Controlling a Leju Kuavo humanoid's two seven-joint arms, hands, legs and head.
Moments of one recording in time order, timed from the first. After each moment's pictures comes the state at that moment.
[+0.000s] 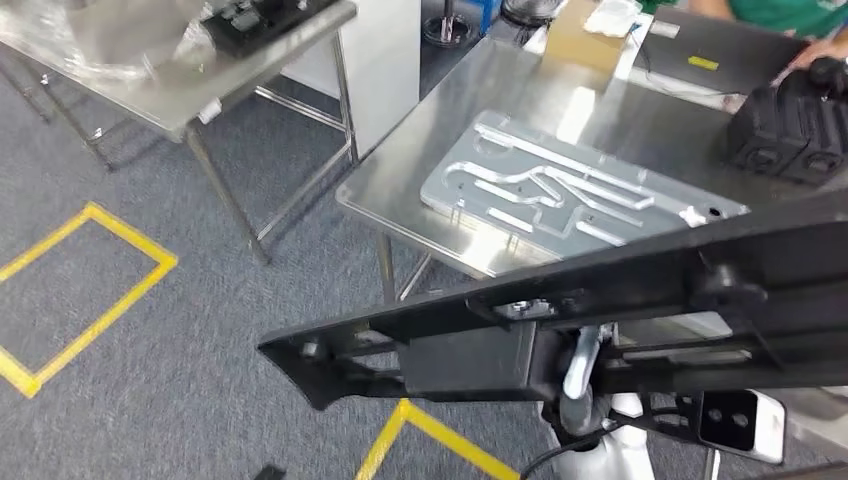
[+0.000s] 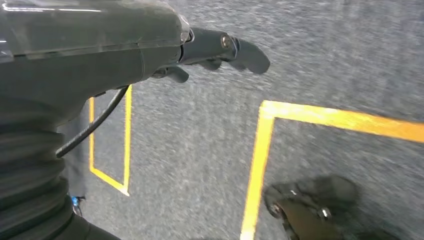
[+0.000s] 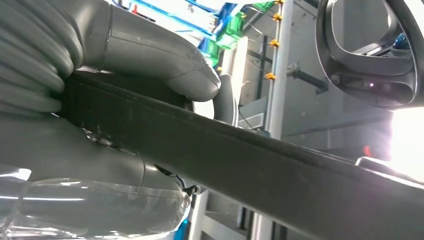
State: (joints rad) left arm -0.18 -0.10 1.05 -0.20 -1.40 0.07 0.04; right arm -0.20 0.20 0.18 -1.79 -0.22 0.91 -0.65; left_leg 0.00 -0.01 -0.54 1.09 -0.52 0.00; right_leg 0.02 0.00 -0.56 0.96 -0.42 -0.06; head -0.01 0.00
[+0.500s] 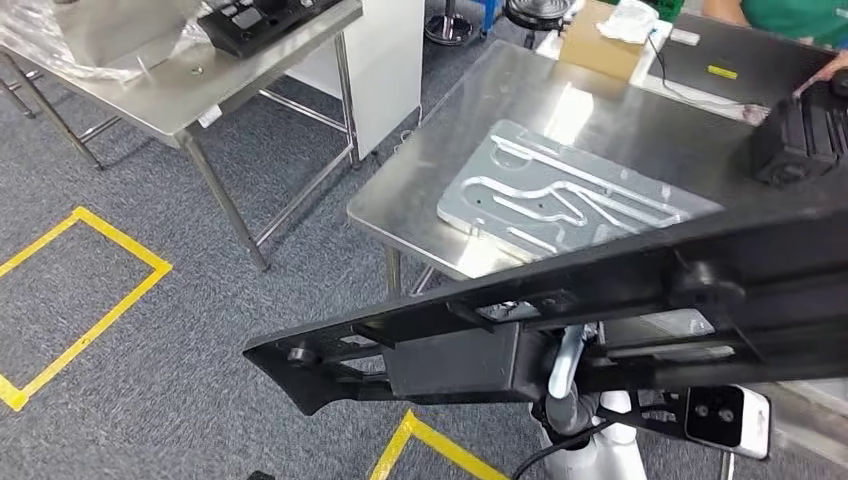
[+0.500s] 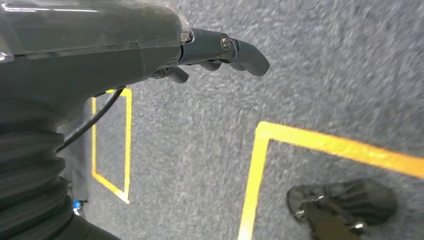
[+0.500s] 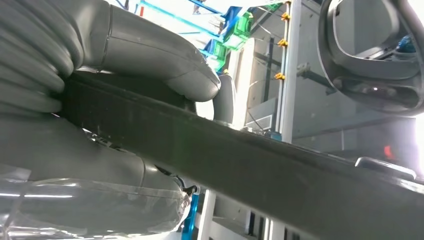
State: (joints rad) left arm -0.16 -0.10 1.06 -0.20 -1.40 0.07 0.04; right arm -0.19 0.20 0.21 -1.79 -0.21 0.90 -0.65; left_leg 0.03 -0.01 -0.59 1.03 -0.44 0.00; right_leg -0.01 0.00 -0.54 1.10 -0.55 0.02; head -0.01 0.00
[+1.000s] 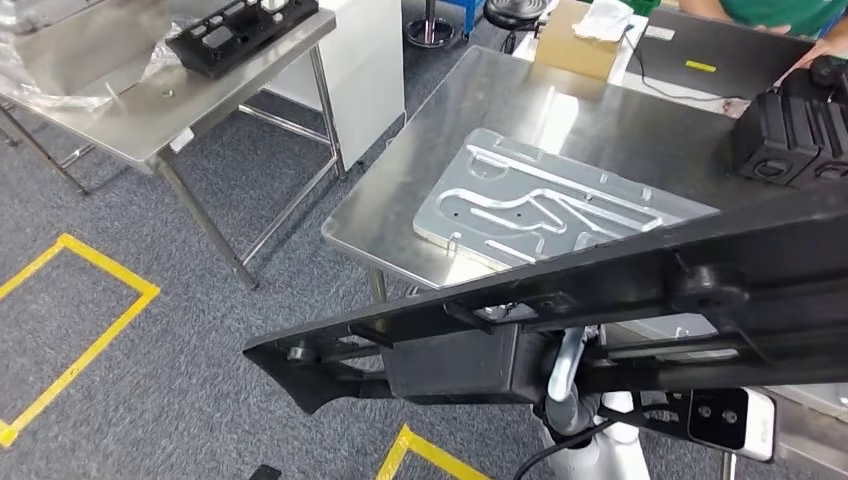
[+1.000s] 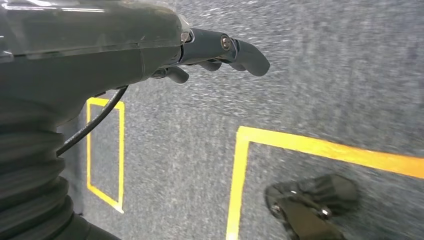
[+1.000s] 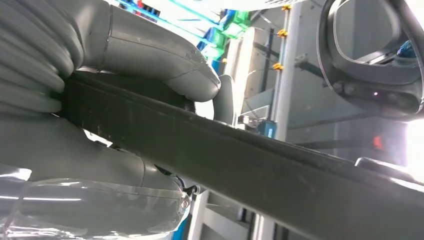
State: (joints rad) left arm -0.17 -0.10 1.06 -0.20 -1.39 0.08 0.03; right arm -0.21 0.19 0.24 -1.80 -0.21 0.88 -0.65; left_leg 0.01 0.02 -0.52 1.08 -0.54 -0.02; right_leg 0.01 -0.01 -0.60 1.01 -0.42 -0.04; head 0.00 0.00
